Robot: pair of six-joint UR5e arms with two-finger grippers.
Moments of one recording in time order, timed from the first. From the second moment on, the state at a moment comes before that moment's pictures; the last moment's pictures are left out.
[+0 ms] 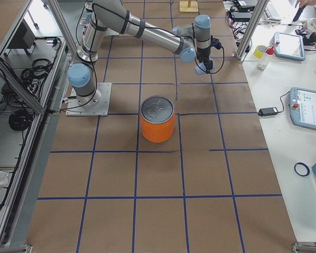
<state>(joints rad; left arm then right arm) -1.62 -1.61 -1.58 -1.36 1.60 0.01 1.69 -1.03 1.50 -2.31 -1.68 -0.36</state>
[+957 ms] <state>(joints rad) -1.62 -1.62 -1.58 -1.36 1.60 0.01 2.05 -0.90 1.51 -2.52 -1.69 -1.08</state>
